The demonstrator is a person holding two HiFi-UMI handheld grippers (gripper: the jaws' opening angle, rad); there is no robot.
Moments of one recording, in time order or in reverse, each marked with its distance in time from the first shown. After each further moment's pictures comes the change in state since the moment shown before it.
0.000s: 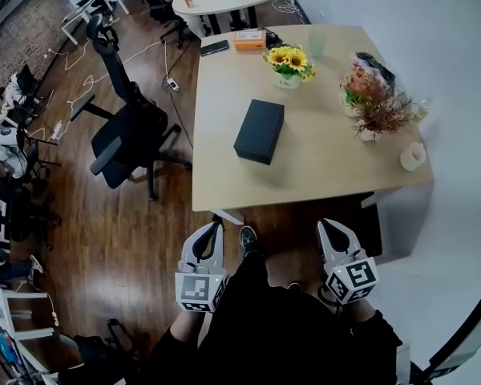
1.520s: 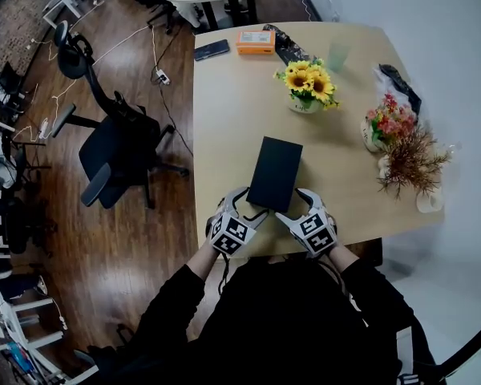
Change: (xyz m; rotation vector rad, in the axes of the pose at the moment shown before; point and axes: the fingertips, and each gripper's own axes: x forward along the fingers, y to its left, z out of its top) left arm 0.309 0.048 -0.095 0.271 0.349 -0.502; right arm 0.315 -0.060 -0.077 -0.306 0.535 0.190
